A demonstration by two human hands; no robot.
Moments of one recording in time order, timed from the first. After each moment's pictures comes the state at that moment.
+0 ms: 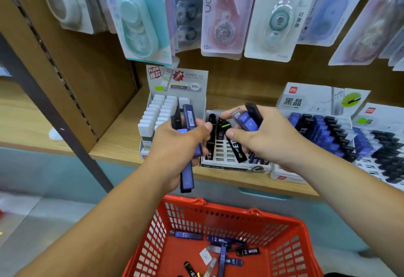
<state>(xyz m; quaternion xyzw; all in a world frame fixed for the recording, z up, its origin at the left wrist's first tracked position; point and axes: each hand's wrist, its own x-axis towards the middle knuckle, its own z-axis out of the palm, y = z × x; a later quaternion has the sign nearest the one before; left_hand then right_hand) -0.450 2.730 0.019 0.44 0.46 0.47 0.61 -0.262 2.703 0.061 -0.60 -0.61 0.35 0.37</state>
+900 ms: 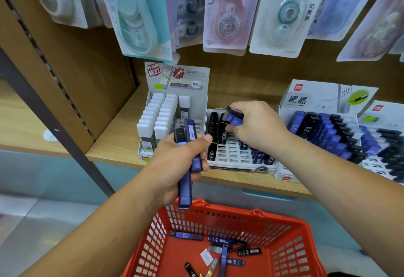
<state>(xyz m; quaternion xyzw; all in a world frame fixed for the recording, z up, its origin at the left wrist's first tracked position) -0.462 2.723 0.004 0.42 0.44 0.40 0.69 -0.259 2.758 0.028 -0.67 -0.71 0.08 0.20</state>
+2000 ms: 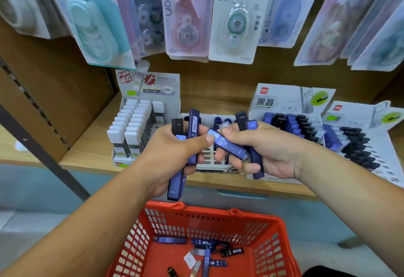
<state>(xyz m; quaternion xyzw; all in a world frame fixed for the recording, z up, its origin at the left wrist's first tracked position) -0.418 2.720 0.030 0.51 0.41 0.39 0.65 -0.218 2.688 0.061 -0.51 -0.45 0.65 0.34</state>
